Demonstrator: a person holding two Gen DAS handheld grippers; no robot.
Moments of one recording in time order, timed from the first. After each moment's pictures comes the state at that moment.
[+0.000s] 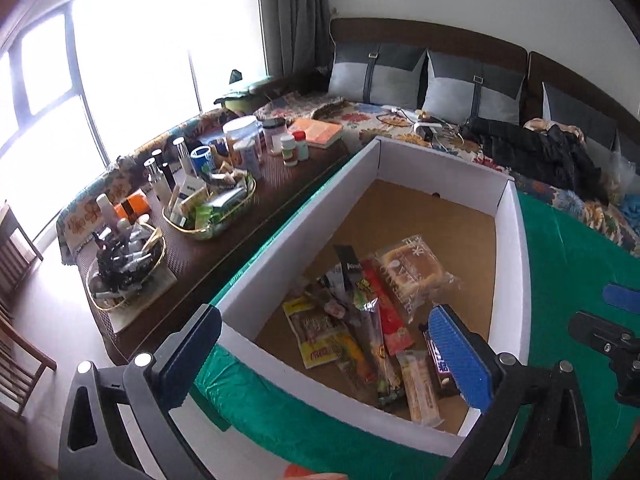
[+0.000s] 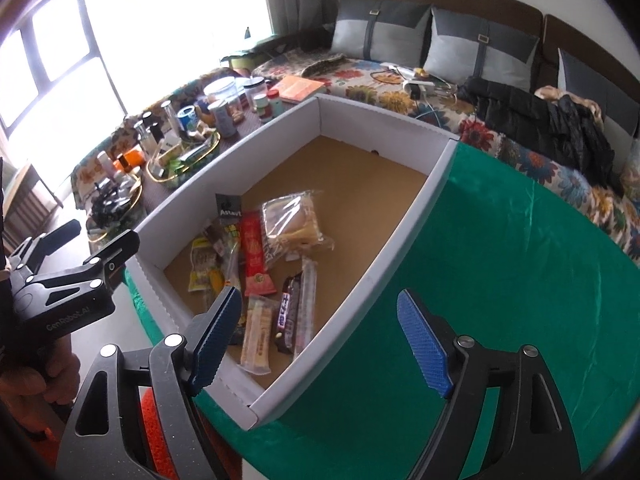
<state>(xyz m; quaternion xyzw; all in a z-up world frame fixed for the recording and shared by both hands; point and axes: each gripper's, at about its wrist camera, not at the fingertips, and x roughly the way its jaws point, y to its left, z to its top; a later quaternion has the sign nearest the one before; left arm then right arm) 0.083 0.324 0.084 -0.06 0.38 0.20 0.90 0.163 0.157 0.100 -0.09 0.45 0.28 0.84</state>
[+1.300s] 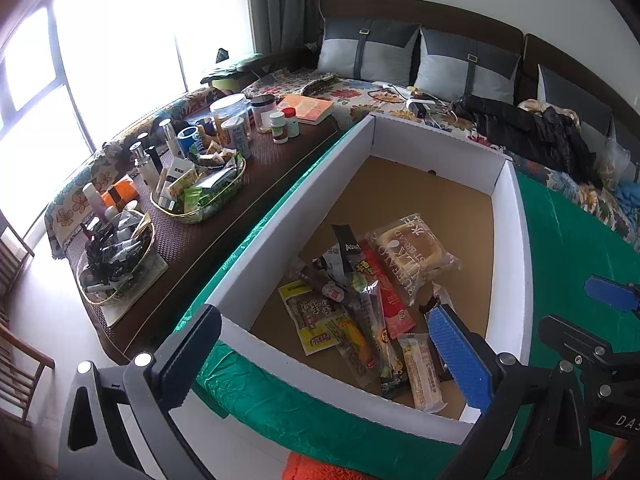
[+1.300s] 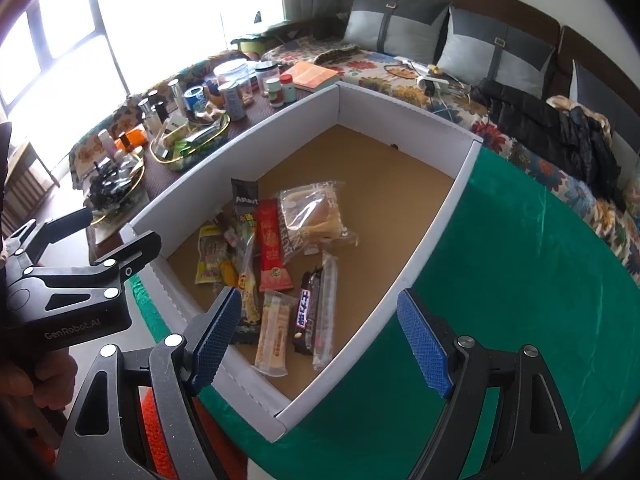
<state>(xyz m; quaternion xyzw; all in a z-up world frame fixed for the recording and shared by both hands) 0.094 0.336 0.076 -0.07 0.42 0.18 0.89 0.157 0.194 0.093 -0.12 0.46 0.29 0.83</state>
